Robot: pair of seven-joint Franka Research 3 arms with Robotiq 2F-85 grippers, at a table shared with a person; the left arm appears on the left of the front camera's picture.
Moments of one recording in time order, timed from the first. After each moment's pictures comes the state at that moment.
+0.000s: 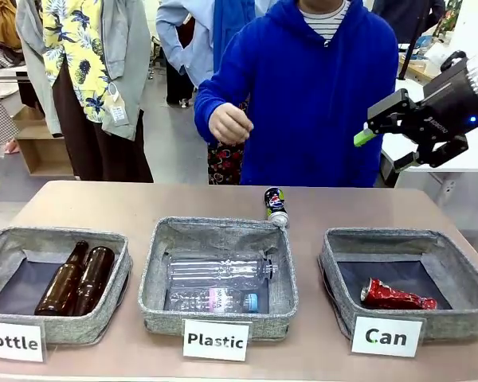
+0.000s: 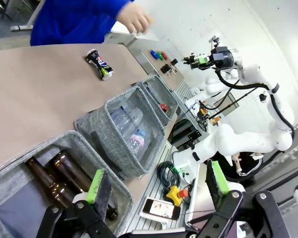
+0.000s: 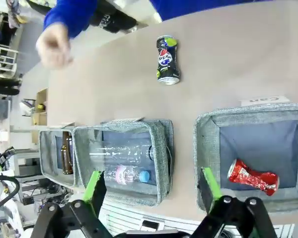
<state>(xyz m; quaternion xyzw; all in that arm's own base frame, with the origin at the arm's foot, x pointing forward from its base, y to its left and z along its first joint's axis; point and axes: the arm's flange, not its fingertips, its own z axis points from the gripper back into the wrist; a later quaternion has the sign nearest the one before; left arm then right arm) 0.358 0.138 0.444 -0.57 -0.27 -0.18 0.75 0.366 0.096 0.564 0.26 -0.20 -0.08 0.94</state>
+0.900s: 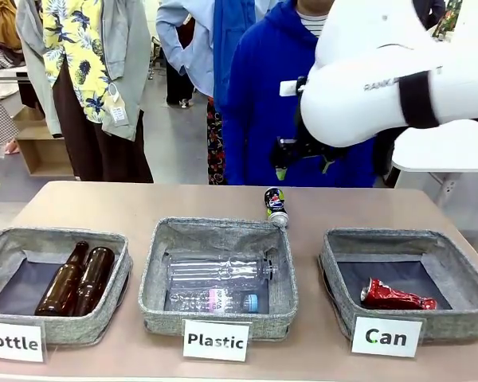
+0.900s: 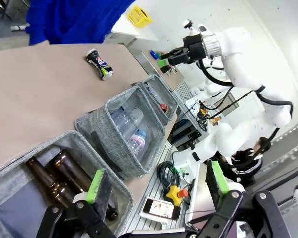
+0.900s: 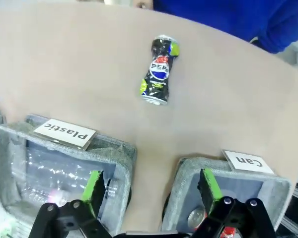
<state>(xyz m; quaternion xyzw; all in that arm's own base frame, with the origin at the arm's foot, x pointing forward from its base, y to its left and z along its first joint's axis) 0.358 0.138 0.444 -0.57 -0.27 -0.18 0.75 0.469 0.259 0.496 0.01 -0.17 0.11 0.98</state>
